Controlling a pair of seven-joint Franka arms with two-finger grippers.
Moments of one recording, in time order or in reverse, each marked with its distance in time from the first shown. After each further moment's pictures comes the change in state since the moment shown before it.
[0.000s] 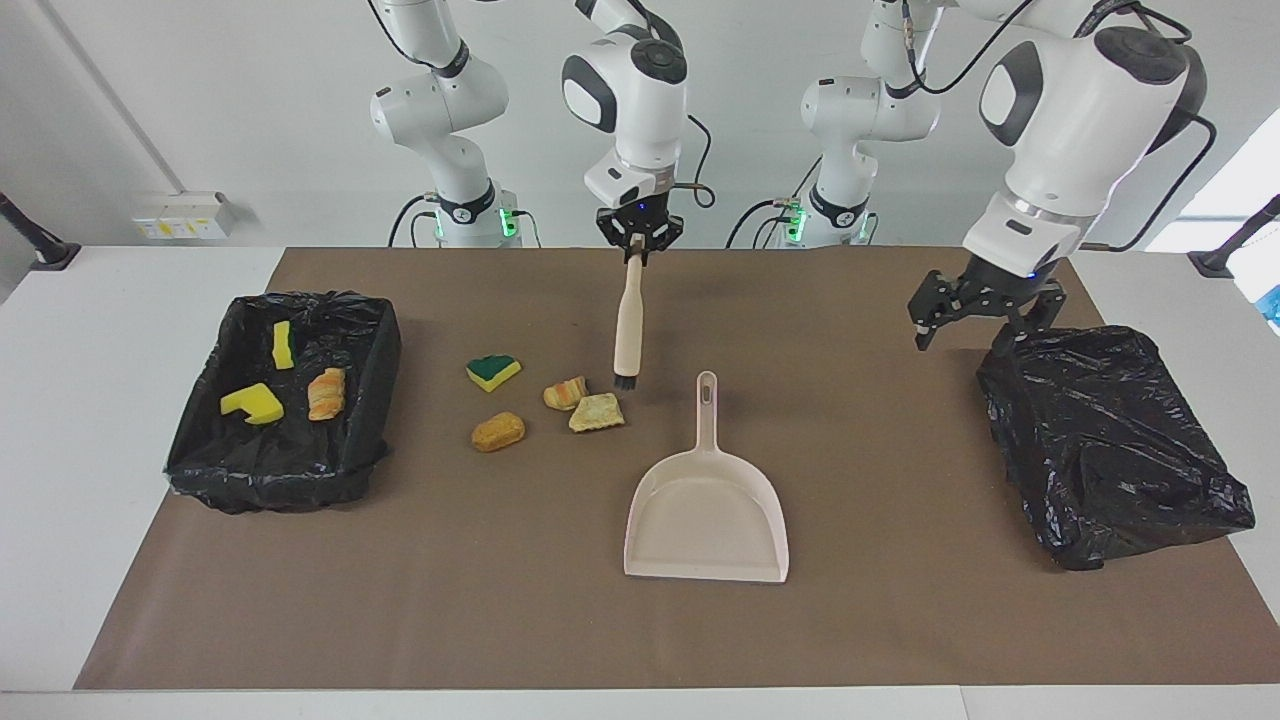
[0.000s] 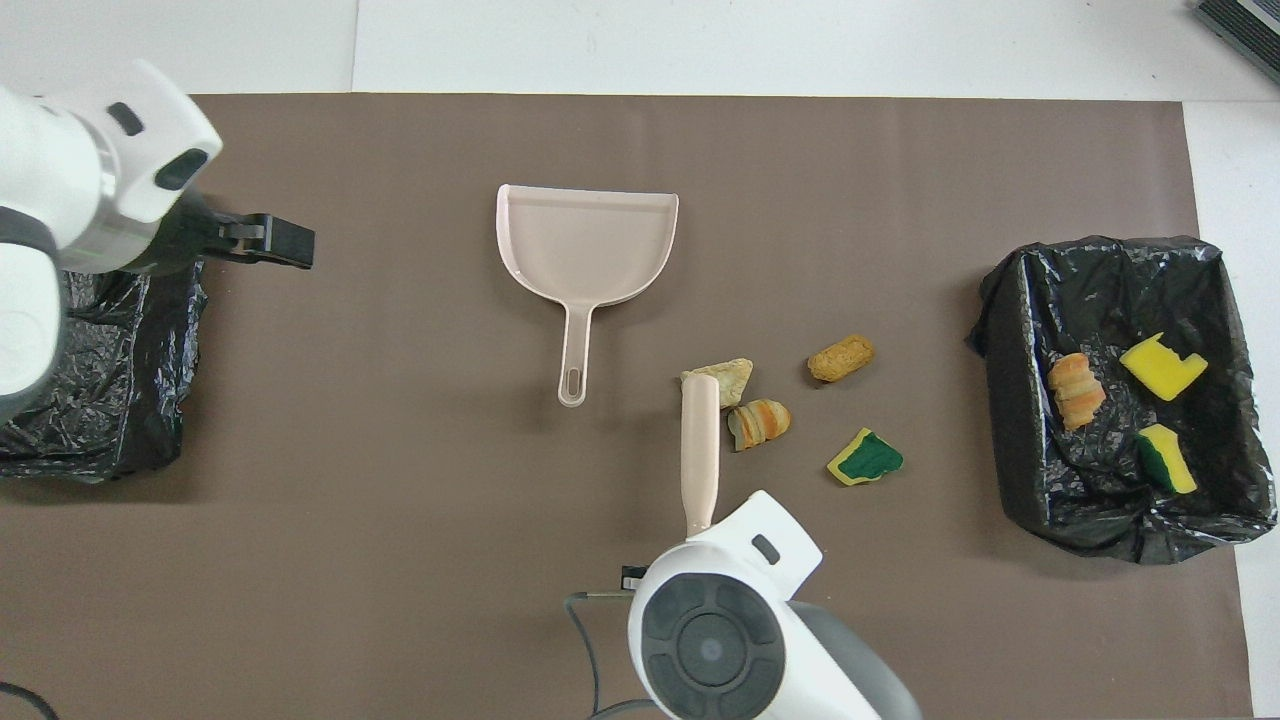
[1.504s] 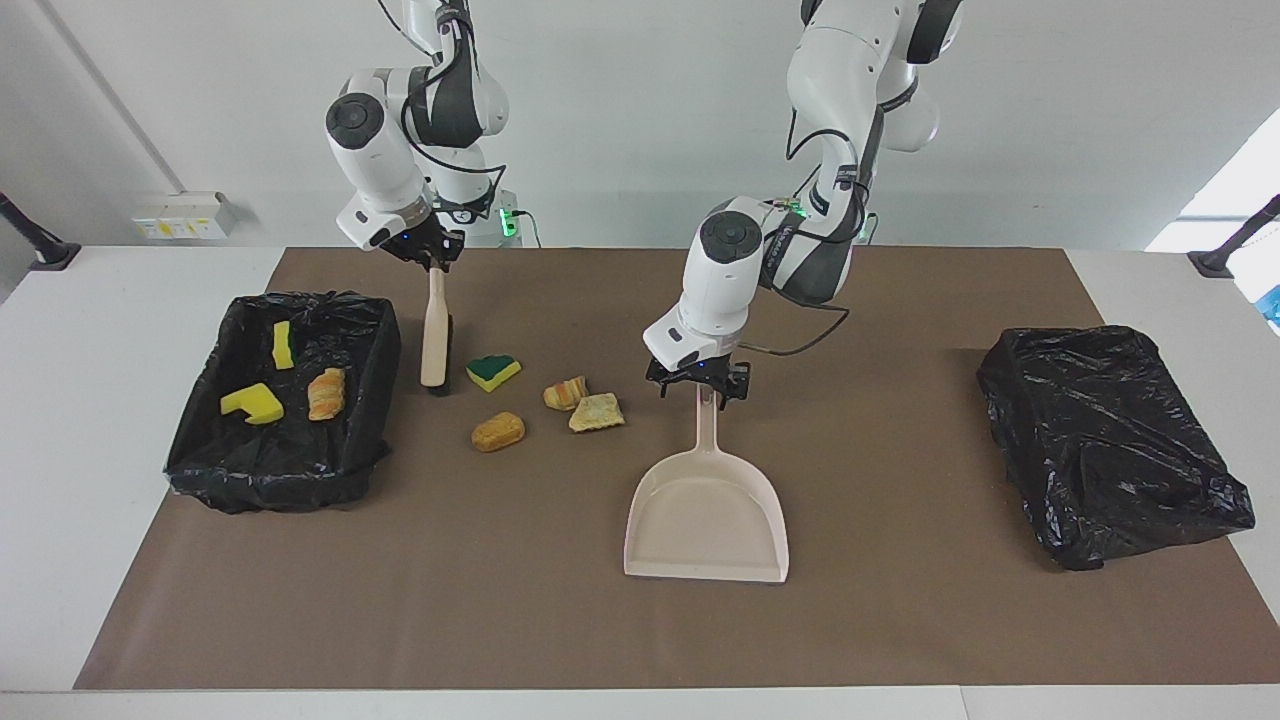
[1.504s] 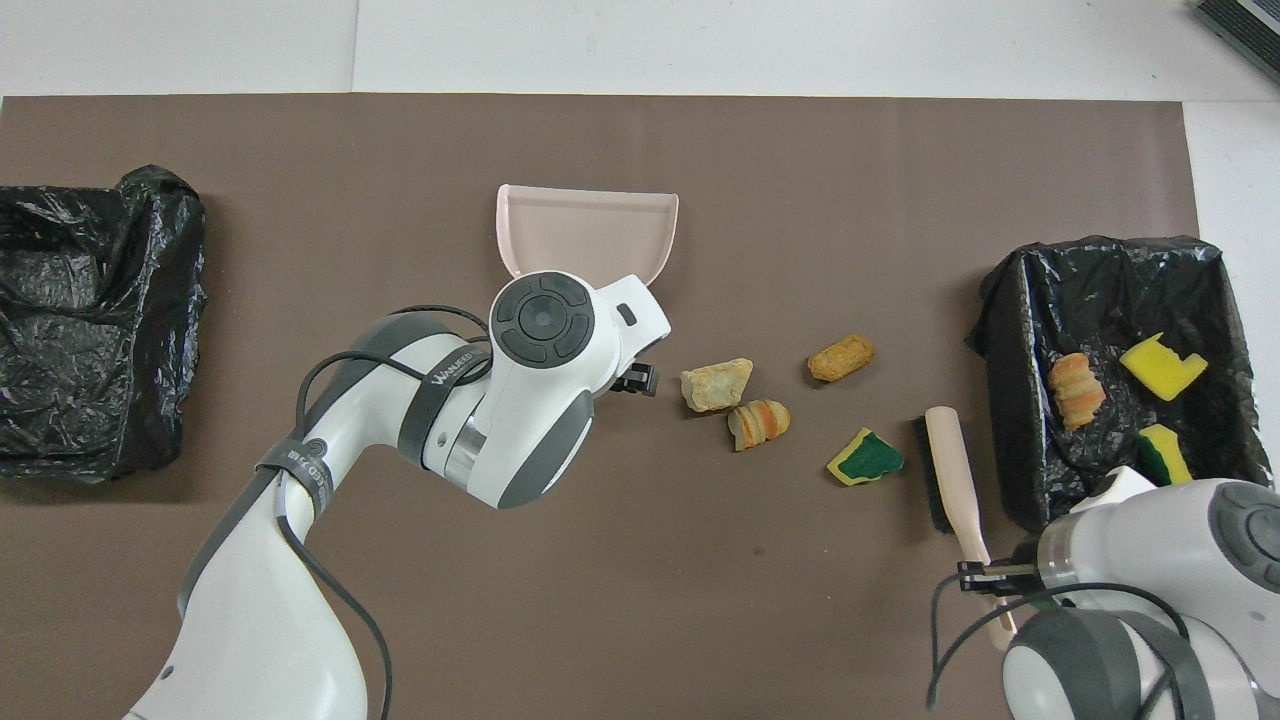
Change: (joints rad) left arm -0.400 0.248 -0.007 -0.198 -0.014 0.364 -0.258; right arm -0.566 -0.288 -0.104 -0.459 0.119 0.045 -0.786
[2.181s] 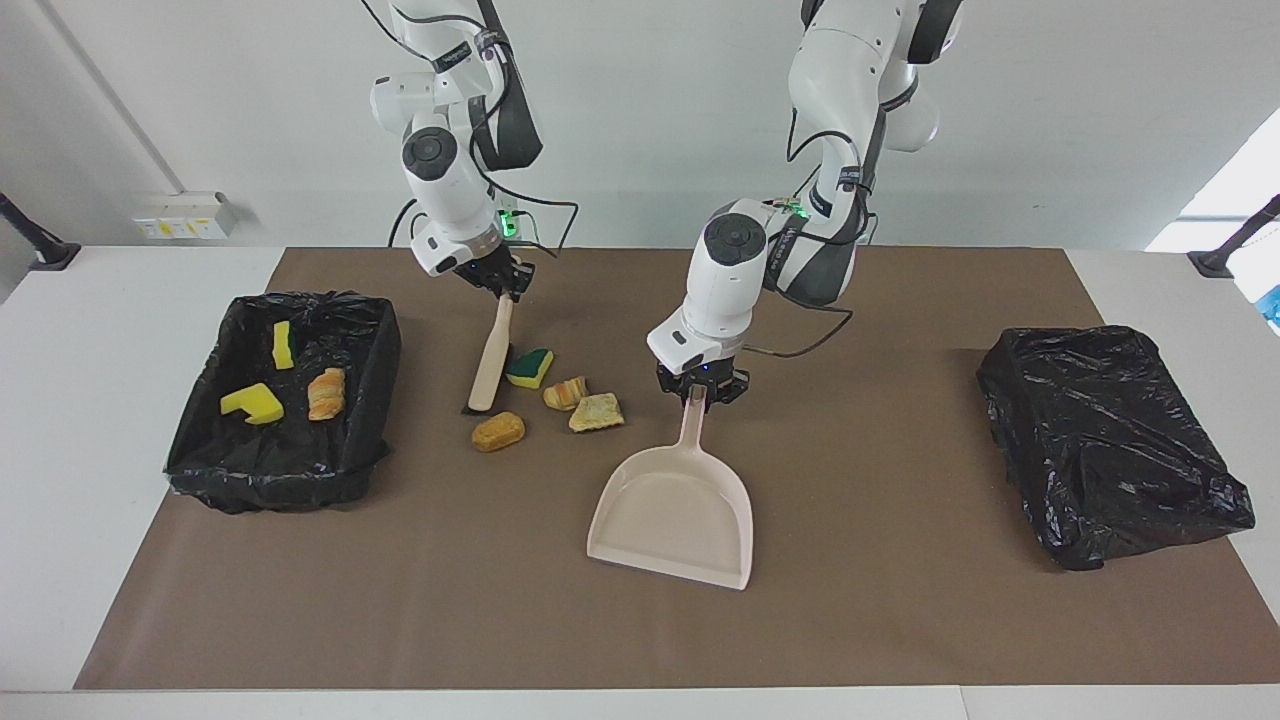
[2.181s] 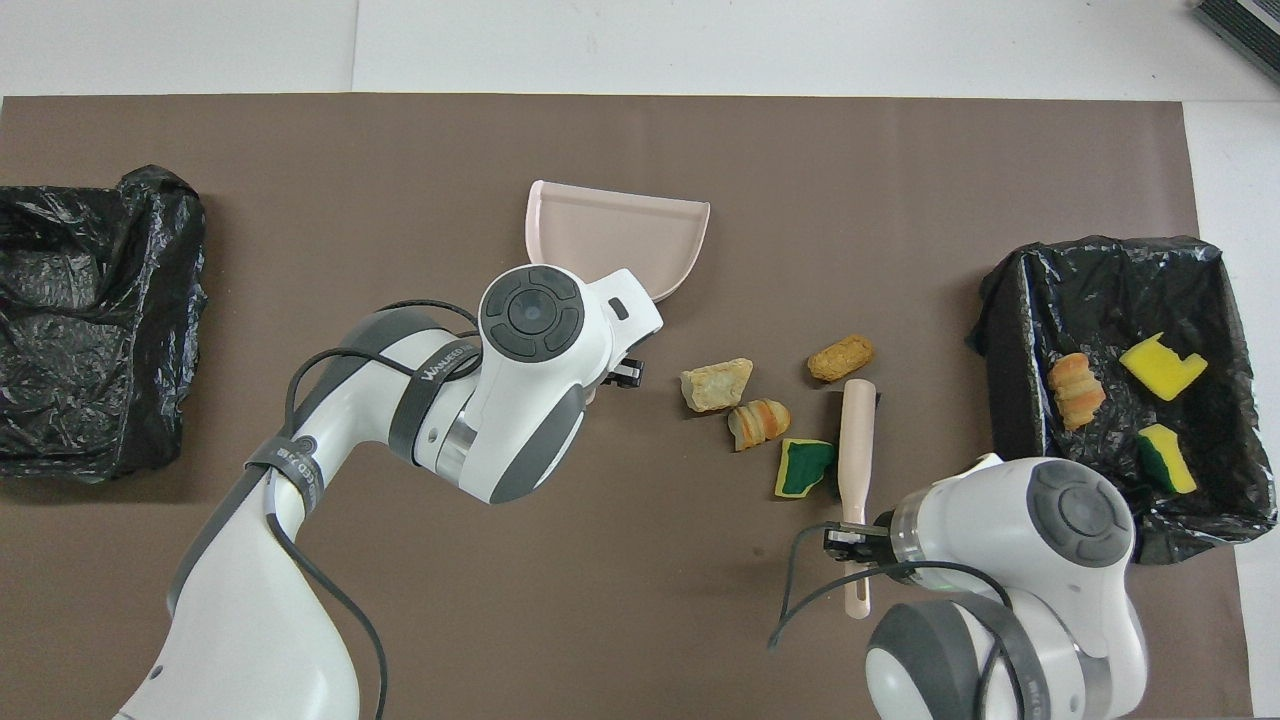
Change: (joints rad) left arm 0.002 -0.006 0.016 0.001 0.001 -0.003 0.021; right arm 0.256 0.168 0.014 0.073 0.127 0.164 0.357
